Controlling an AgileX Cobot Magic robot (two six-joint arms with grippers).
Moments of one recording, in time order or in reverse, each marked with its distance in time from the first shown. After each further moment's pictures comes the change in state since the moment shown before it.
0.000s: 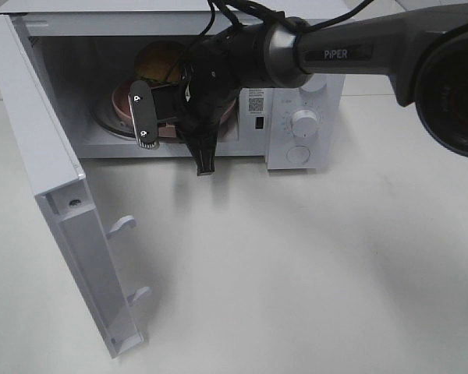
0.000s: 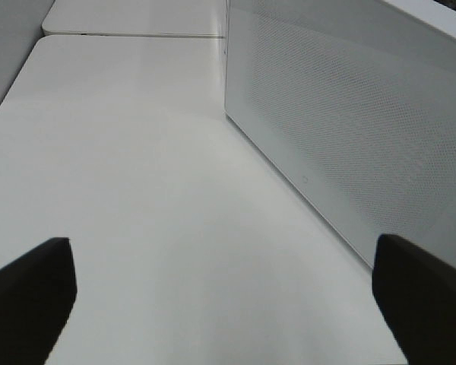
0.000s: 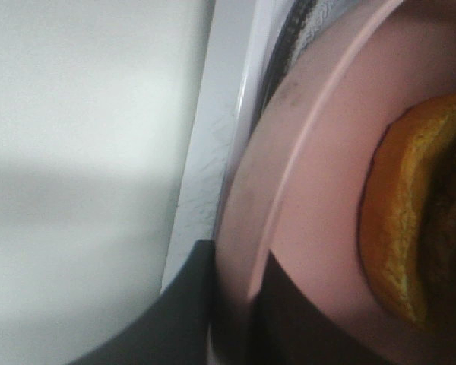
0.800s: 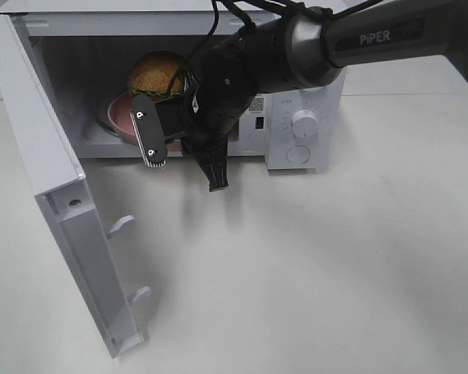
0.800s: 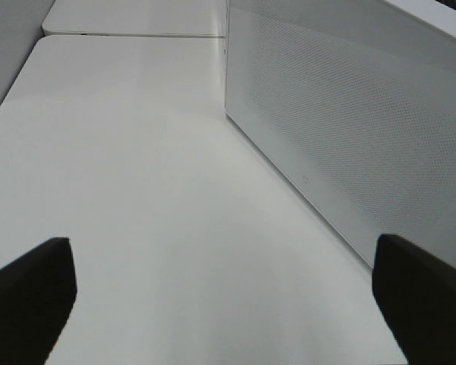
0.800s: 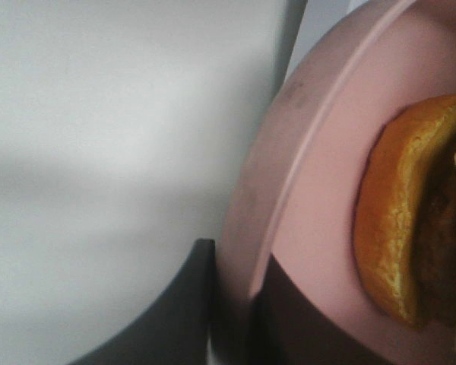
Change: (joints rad) left arm 0.000 0.000 0.000 0.000 0.000 0.002; right arm 0.028 -0.161 0.249 -0.036 -0.077 -0.024
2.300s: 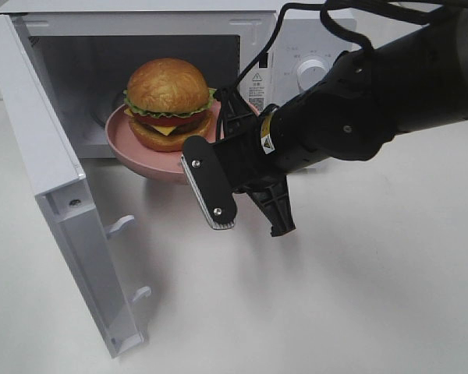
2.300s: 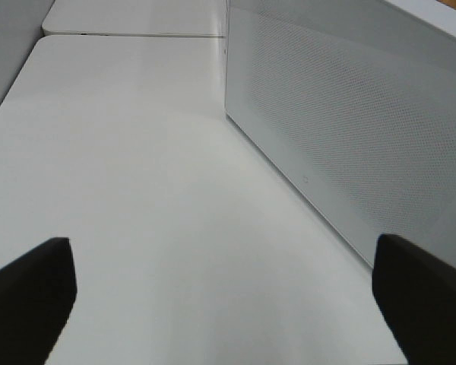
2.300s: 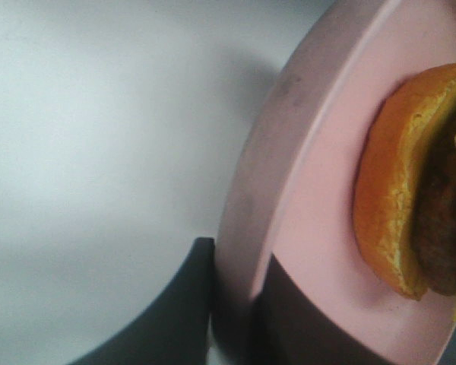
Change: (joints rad) left arm 0.000 0.000 0.000 0.000 0.000 0.000; right arm 0.019 -0.424 0.619 -0.094 -0.284 -0.024
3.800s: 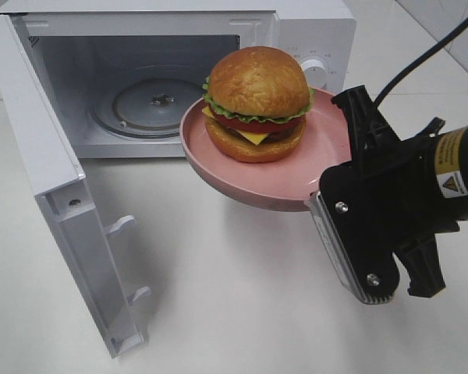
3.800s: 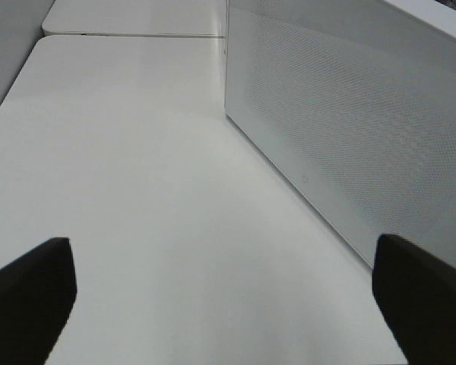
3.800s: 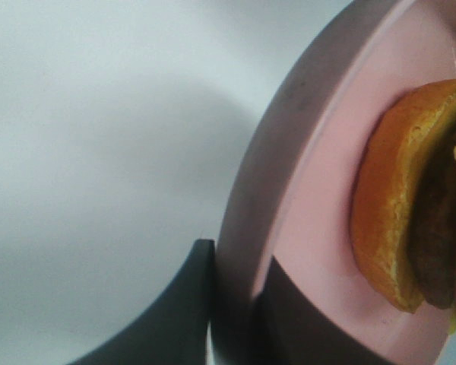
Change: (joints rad) left arm 0.000 0.000 0.000 0.000 0.000 0.000; right arm 0.006 -0.564 0.394 -0.037 0.151 0.050
